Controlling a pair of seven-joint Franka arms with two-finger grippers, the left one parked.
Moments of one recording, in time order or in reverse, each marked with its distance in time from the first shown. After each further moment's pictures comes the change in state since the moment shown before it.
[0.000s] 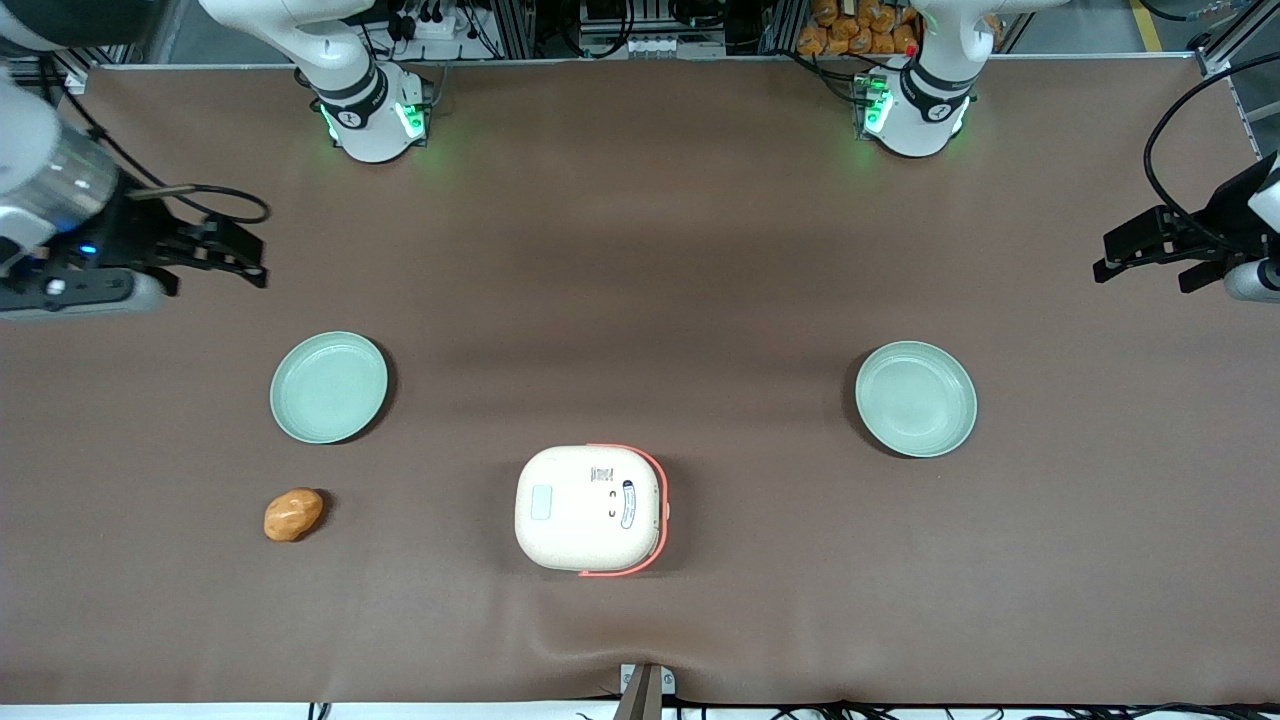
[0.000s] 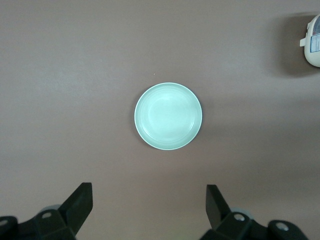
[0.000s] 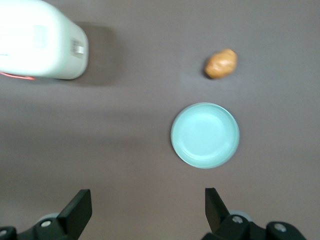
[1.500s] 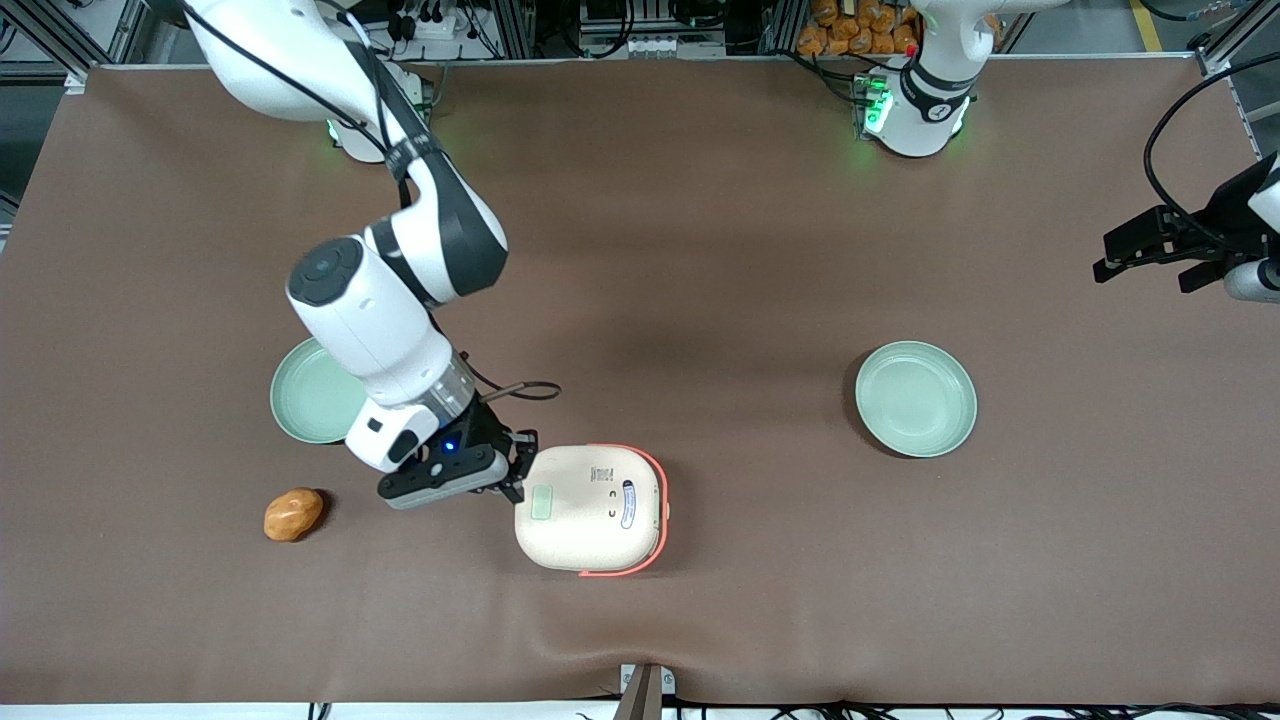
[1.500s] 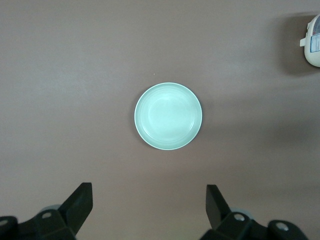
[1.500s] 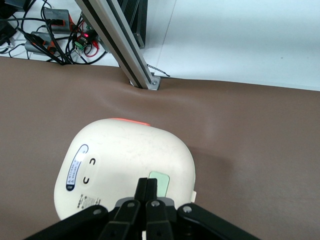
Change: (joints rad) arm 0.257 0.498 -0.011 0.053 0.087 0.950 0.055
